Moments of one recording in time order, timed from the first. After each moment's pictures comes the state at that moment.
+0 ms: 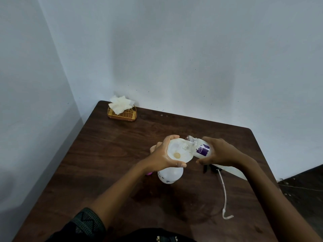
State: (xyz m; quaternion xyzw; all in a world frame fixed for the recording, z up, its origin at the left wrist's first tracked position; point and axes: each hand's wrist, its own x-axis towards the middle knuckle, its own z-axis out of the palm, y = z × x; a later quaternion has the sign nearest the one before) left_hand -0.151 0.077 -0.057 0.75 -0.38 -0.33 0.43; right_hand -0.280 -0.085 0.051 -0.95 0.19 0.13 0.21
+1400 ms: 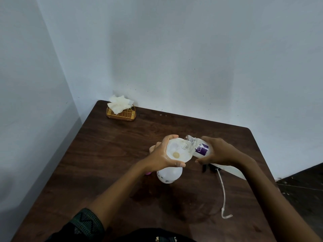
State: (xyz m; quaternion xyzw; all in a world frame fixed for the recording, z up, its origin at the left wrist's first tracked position) left_hand -0.152 0.079 -0.054 0.75 -0.38 -0.34 0.43; right_hand -0.279 -0.087 0.048 -0.95 0.20 0.13 0.20
